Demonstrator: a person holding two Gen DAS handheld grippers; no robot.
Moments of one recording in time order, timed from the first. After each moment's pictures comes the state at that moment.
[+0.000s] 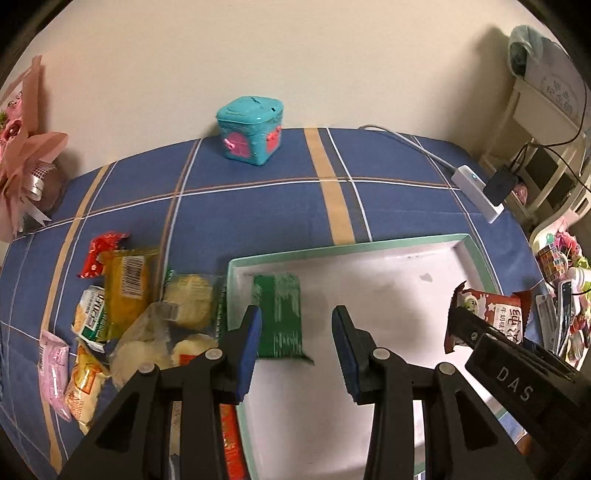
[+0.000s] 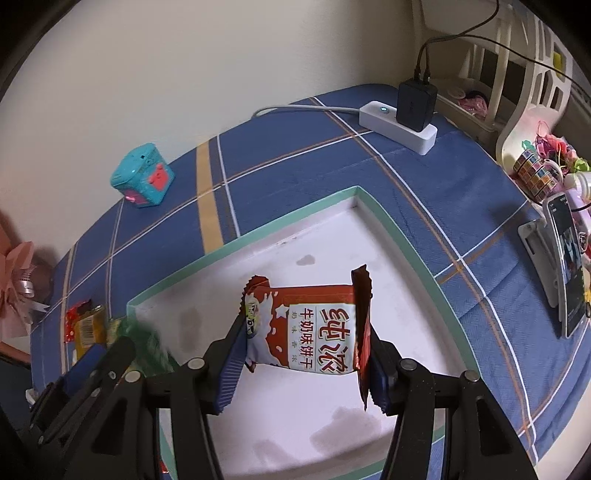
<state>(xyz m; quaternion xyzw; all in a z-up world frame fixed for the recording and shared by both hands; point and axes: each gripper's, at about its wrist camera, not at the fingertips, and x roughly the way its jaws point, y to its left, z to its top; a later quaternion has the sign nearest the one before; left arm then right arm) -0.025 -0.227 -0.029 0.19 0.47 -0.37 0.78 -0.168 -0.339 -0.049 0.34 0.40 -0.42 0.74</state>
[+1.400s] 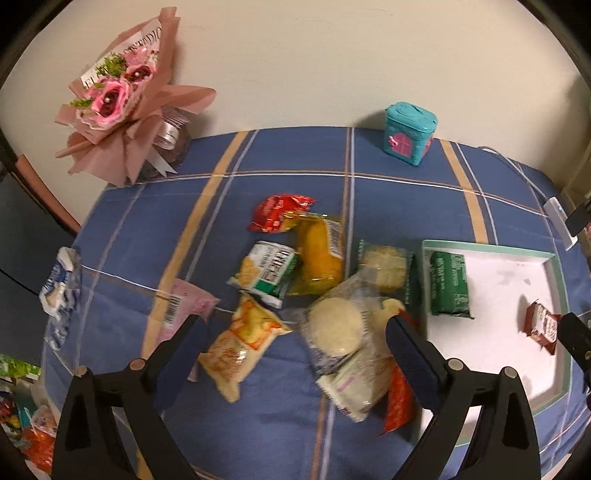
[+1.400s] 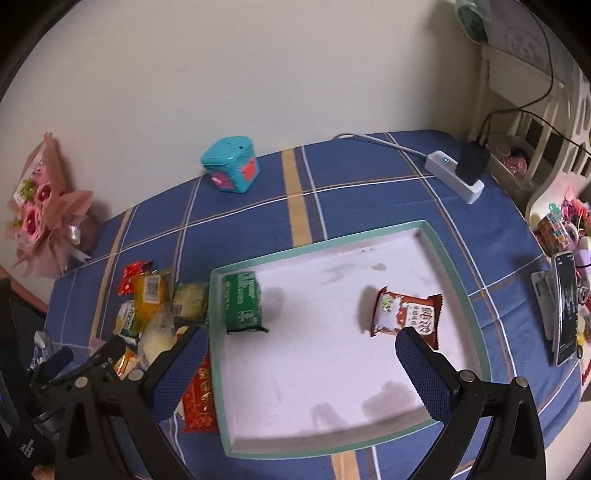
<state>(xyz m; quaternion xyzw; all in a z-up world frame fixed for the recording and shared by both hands) 0.032 -0.096 0.000 0.20 0.47 -0.20 0.84 -0.136 -0.257 0.013 0.27 0.40 -0.34 0.80</state>
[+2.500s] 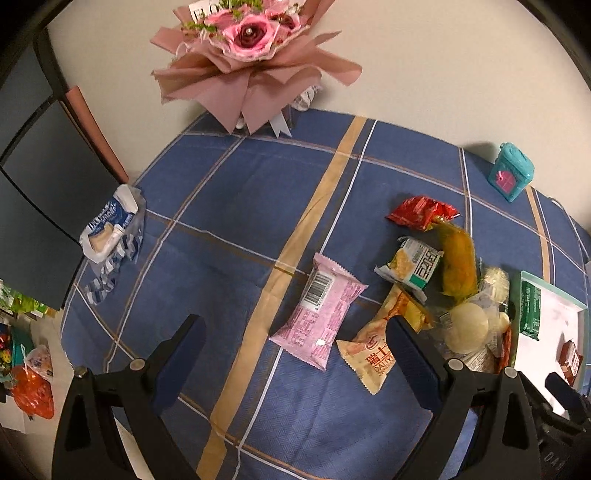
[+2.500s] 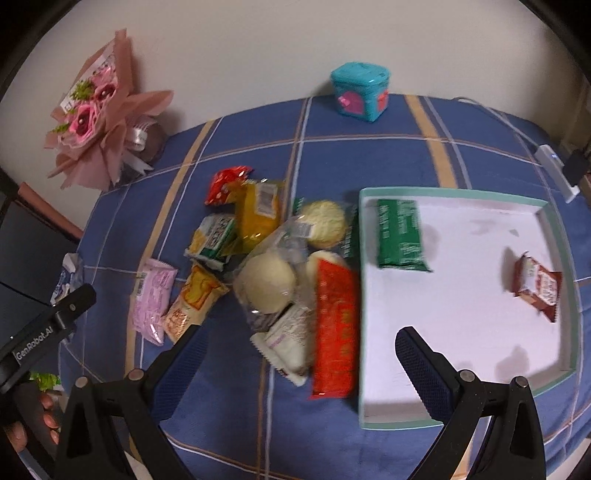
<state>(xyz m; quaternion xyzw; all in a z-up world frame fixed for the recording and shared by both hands) 0.101 0.035 0.002 0.12 0.51 -0.11 0.84 -0.035 -0.156 -0.030 0.26 0.48 -0.21 0.81</state>
